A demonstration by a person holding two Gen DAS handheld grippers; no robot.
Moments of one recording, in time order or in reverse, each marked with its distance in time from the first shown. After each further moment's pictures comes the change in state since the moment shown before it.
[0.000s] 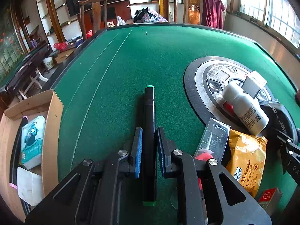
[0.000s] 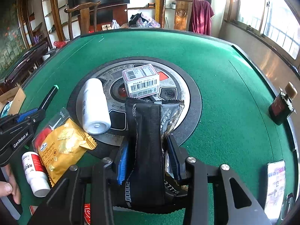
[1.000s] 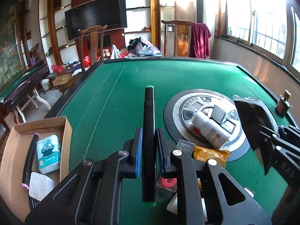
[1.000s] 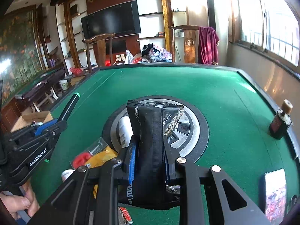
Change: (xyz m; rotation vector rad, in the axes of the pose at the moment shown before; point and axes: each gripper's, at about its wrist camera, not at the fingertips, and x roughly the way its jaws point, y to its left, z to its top) left arm -0.075 -0.011 0.003 0.022 -0.232 -0.056; right arm -0.056 0.027 0.011 -0.028 -0.240 0.086
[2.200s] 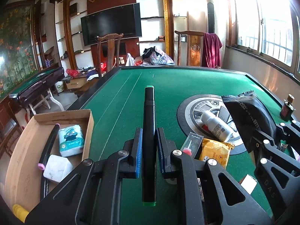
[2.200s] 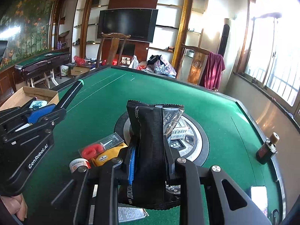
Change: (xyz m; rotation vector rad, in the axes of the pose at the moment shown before) left arm -0.041 0.011 -0.029 -0.051 -0.090 0.101; right arm -0.018 0.058 -0.014 -0.229 -0.089 -0.083
